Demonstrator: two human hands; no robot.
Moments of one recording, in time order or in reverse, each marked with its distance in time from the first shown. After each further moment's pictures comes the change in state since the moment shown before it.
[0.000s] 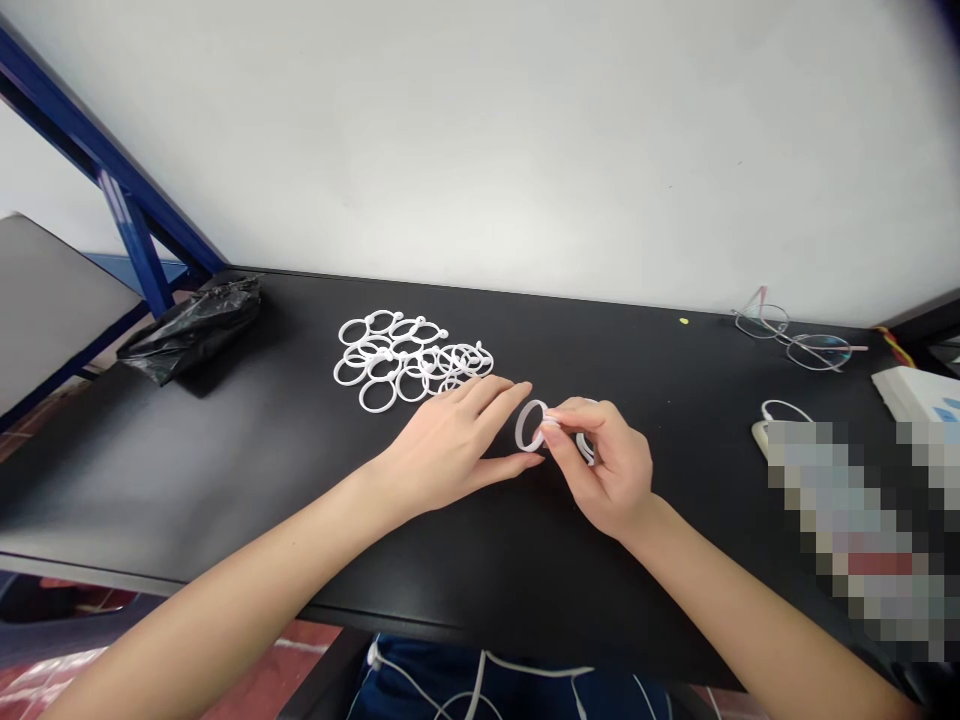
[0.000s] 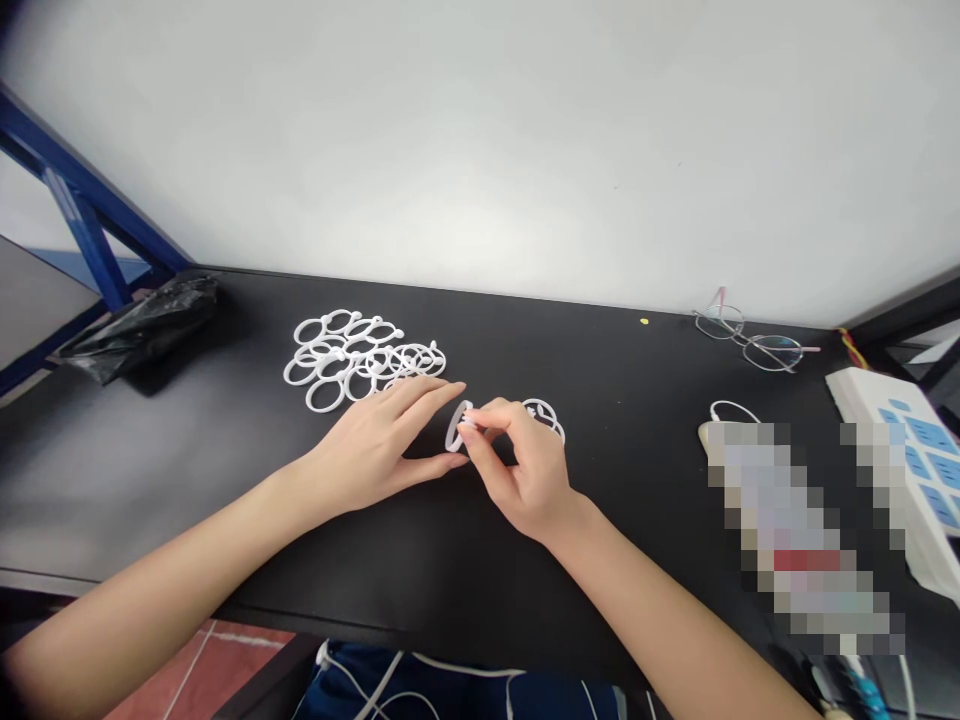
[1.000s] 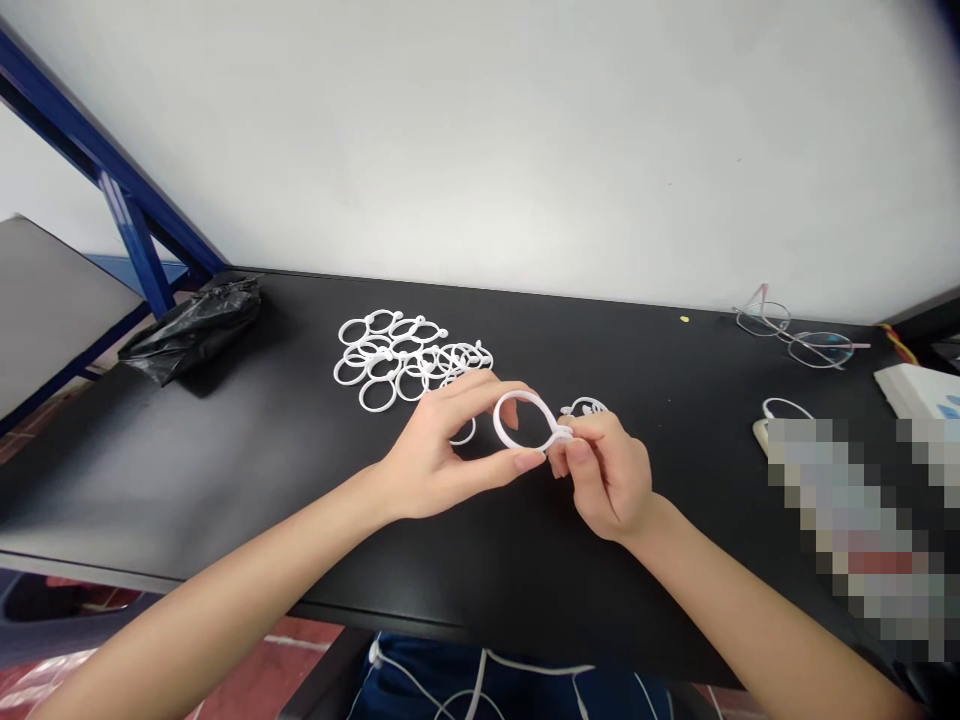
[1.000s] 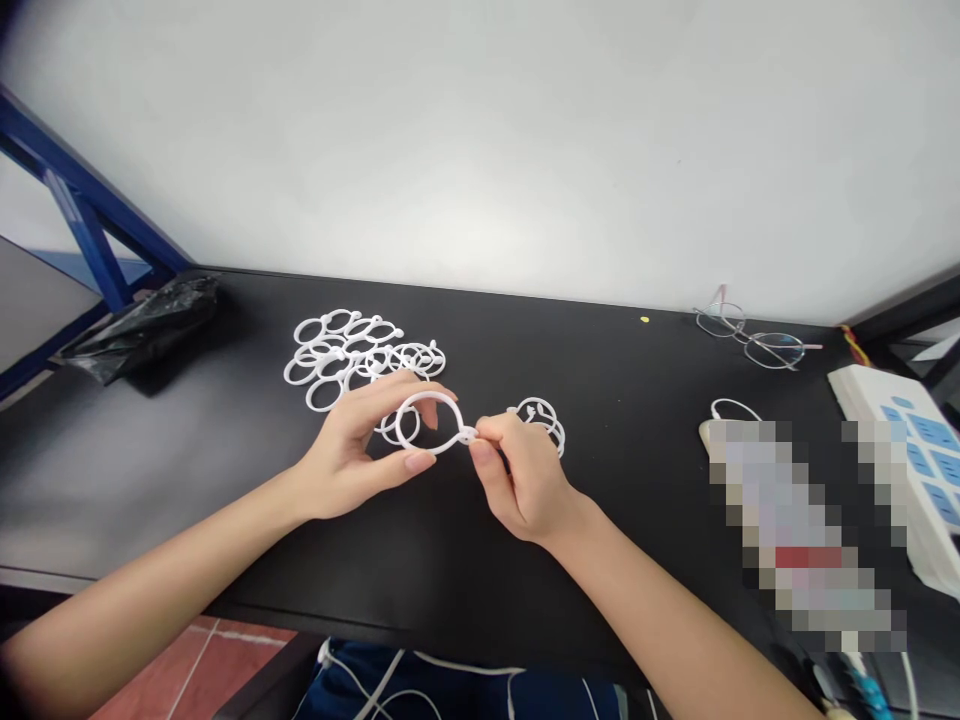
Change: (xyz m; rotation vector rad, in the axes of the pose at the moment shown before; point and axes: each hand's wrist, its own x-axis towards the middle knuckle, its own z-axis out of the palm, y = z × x) left_hand 0.004 0.010 -0.017 -0.675 0.153 -0.136; right_hand -0.004 -0.003 -0.009 -0.086 -0.092 -0.069
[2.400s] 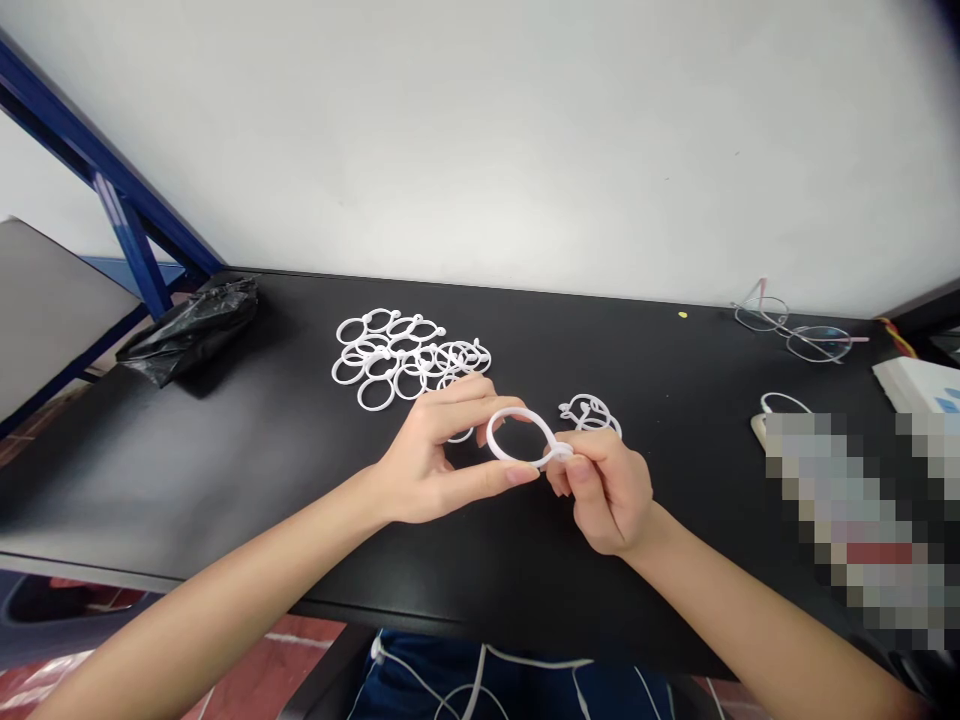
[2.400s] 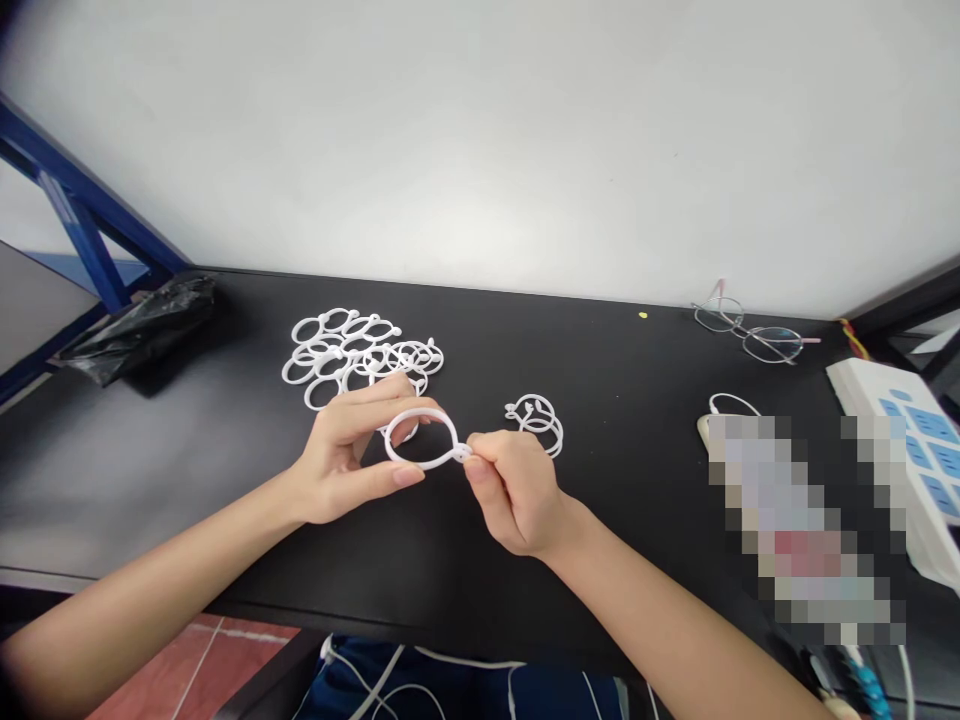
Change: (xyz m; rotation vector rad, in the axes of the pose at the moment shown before) left_hand -0.002 0.001 -0.002 -0.047 -0.006 0.079; right_hand -0.003 -0.011 0.001 0.054 0.010 -0.035
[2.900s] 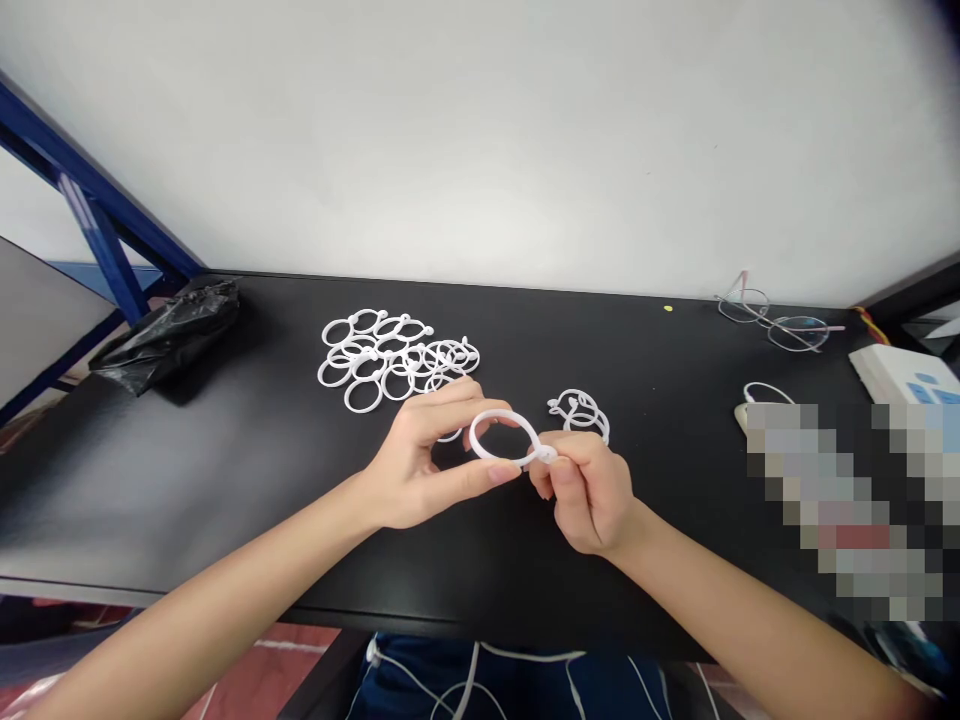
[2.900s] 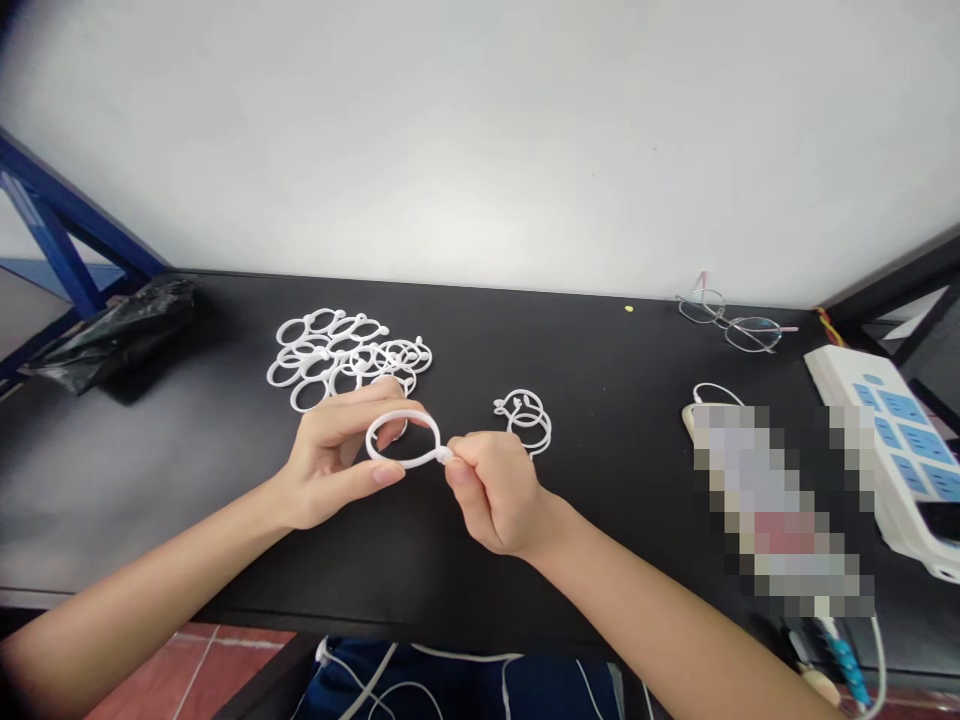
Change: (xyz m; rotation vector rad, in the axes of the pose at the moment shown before) left_hand -0.002 -0.001 0.001 -0.069 -0.025 0.000; right_hand -0.002 -0.004 0.007 0.123 0.007 -0.008
